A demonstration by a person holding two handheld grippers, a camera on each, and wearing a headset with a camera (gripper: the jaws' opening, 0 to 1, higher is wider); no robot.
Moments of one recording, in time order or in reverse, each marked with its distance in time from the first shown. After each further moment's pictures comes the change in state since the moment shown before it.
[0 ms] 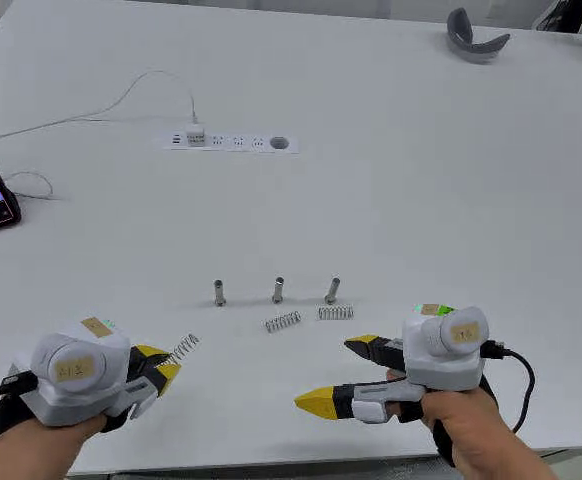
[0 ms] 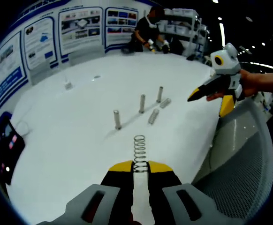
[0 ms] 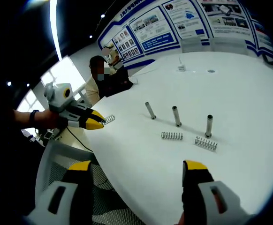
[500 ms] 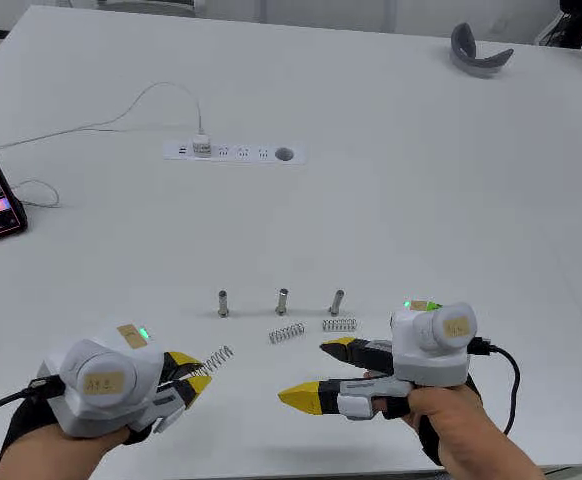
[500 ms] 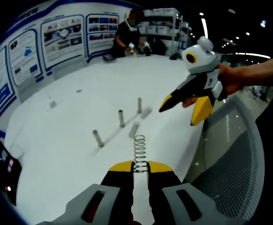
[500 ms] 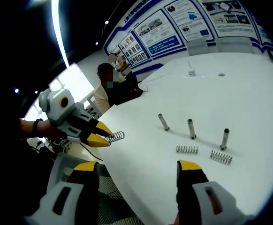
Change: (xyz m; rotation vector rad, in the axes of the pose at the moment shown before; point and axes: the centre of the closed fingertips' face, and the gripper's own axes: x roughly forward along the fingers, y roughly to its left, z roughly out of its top) left arm 0.001 -0.041 0.035 0.116 -0.030 -0.097; right arm 0.015 0.022 0.029 0.034 -0.055 0.102
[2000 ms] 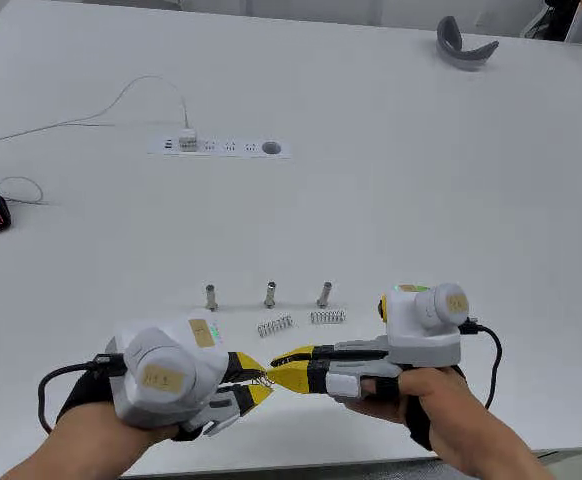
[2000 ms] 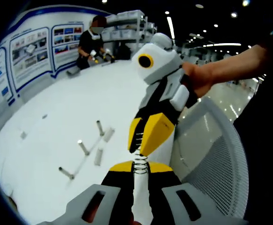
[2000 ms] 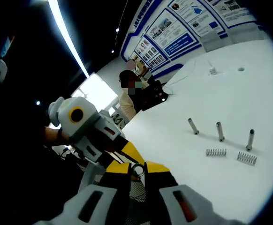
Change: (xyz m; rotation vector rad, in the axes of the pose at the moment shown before) left arm 0.018 -0.065 0.046 0.162 -0.045 -0.251; right arm -0.008 0.048 0.019 0.060 -0.025 0.247
